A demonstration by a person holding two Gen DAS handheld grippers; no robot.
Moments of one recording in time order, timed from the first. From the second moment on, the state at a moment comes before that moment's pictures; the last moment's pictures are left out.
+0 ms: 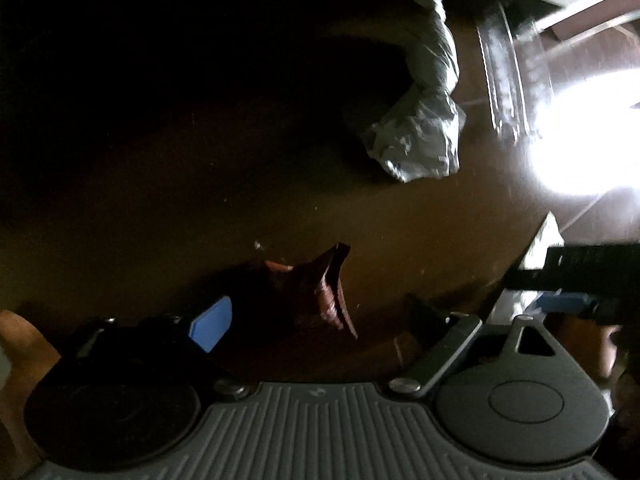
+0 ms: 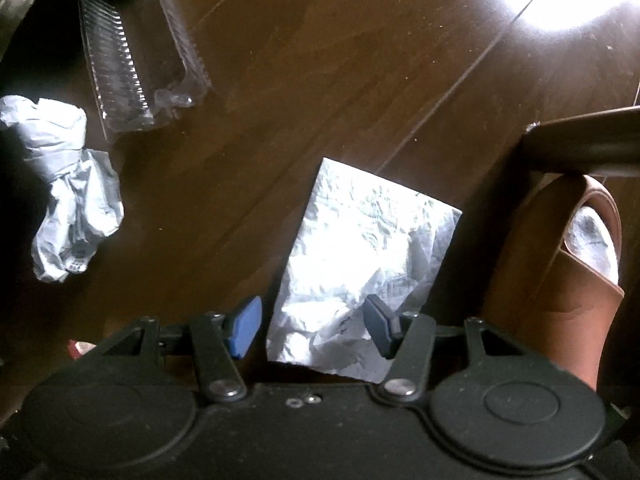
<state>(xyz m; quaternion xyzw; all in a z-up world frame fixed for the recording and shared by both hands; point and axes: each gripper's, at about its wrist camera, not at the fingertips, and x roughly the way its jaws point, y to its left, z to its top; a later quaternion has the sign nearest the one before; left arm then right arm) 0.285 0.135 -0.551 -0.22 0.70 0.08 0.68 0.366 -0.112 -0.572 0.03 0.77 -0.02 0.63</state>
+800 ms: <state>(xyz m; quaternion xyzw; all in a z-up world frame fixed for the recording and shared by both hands) 0.273 0.149 -0.566 -0.30 0.69 0.09 0.66 0.359 -0.087 -0.565 0.00 0.77 0.00 0.63</state>
